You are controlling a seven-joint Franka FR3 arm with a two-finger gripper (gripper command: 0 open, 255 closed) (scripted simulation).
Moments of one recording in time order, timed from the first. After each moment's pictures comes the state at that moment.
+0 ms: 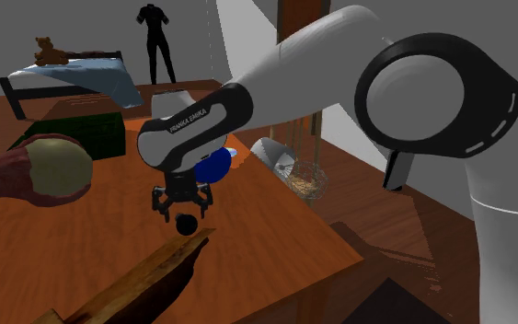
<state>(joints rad) 0.06 0.44 0.27 -1.69 -0.07 2.10 0.76</state>
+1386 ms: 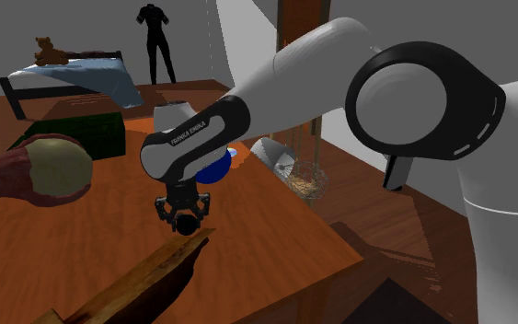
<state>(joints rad) 0.06 0.48 0.27 -1.71 -0.08 2.15 0.77</state>
